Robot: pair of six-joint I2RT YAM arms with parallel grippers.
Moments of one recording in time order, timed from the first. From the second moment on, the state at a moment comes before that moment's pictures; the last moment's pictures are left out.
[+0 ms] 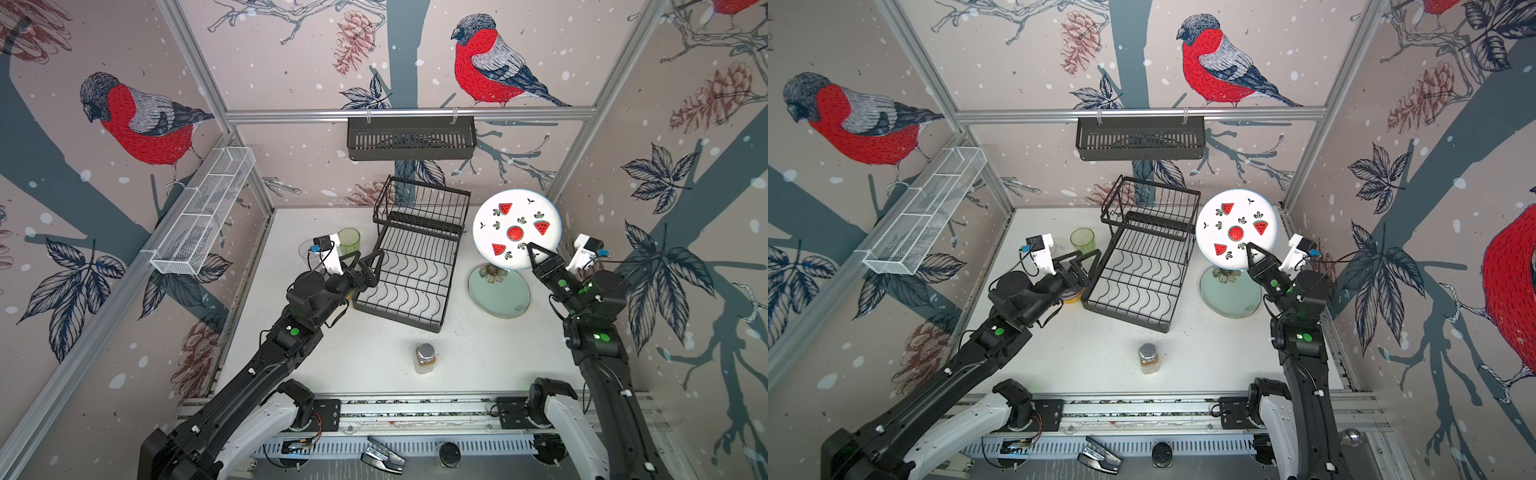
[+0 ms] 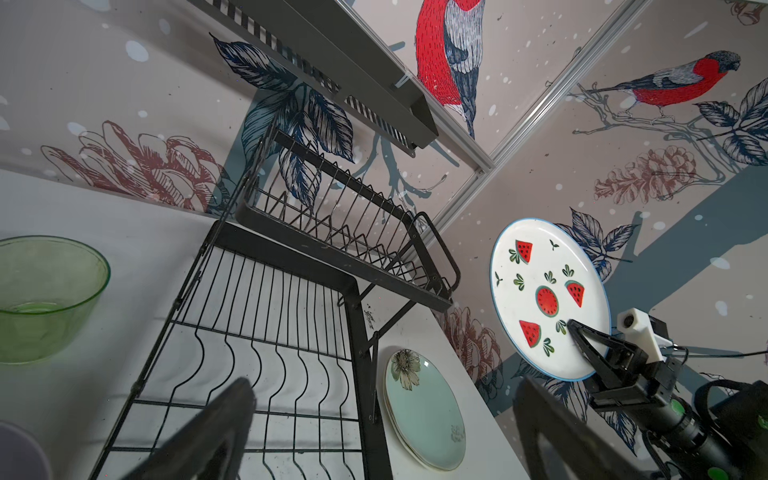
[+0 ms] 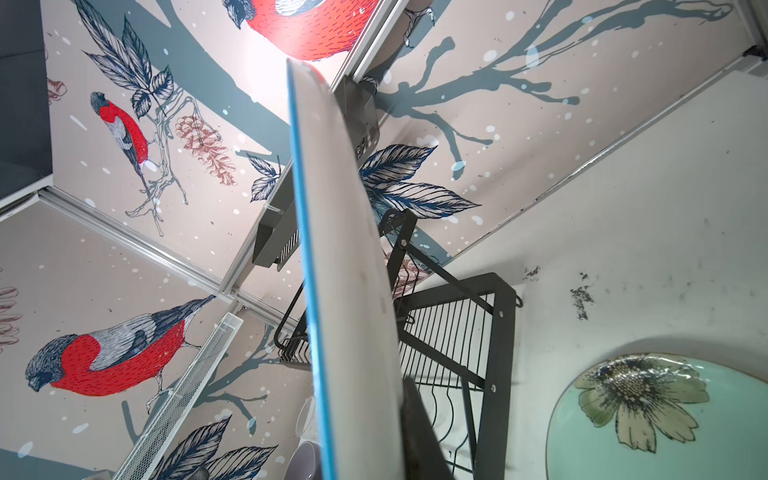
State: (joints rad) left arm -0.53 0.84 0.63 0.21 0.08 -0.64; right arm -0.17 0.68 0.61 0.08 -0.53 0.87
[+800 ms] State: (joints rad) left arm -0.53 0.86 0.60 0.20 0.02 -0.61; right arm -0.45 0.68 0.46 0.09 -0.65 0.95
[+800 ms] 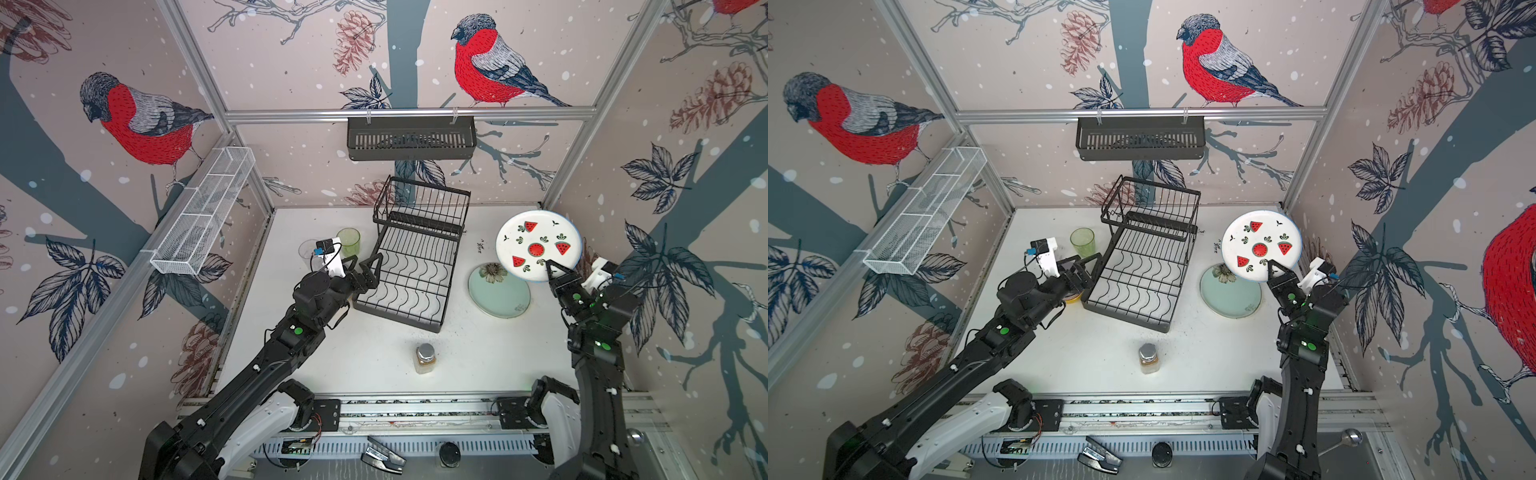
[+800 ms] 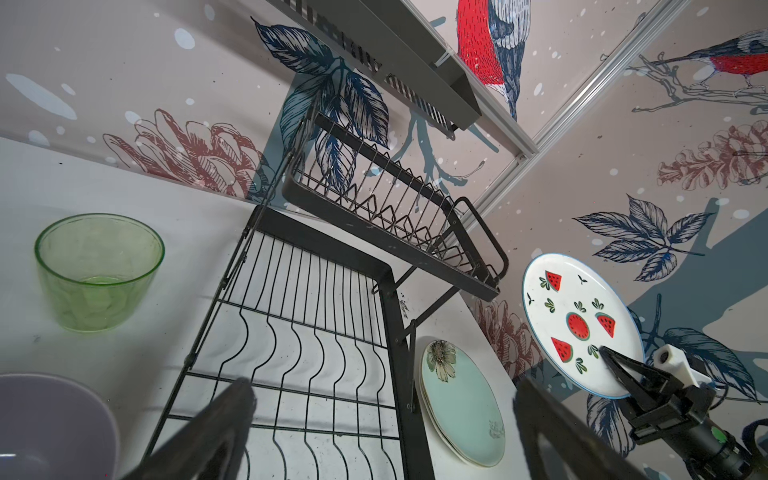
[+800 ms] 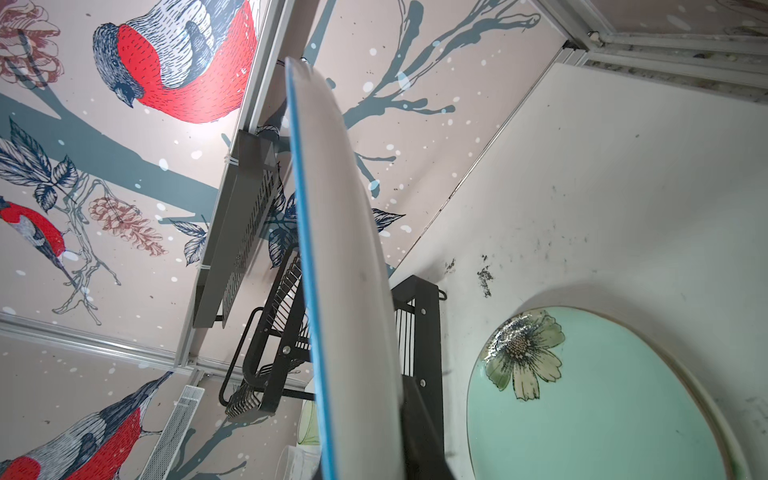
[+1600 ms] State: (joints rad) left arm -0.53 0.86 0.56 0.20 -0.06 -0.60; right arm -0.36 0.87 0.36 0.03 -0.58 0.88
